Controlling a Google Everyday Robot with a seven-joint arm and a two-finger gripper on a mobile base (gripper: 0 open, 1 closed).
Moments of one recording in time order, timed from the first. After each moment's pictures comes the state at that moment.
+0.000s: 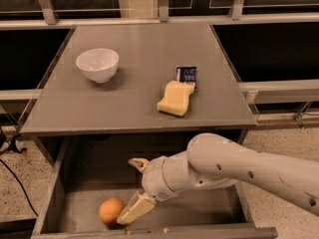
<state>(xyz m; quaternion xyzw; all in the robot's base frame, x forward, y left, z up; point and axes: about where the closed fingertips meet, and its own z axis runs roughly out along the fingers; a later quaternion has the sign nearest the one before) 0.406 0.076 0.680 -0.62 0.65 0.28 0.33</state>
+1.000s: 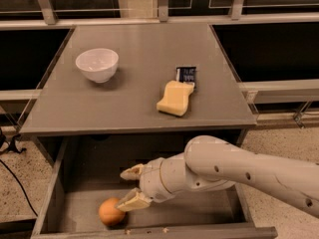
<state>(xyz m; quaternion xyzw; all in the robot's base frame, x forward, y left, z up) 0.405 0.082 0.676 -0.62 0.65 0.28 0.34</state>
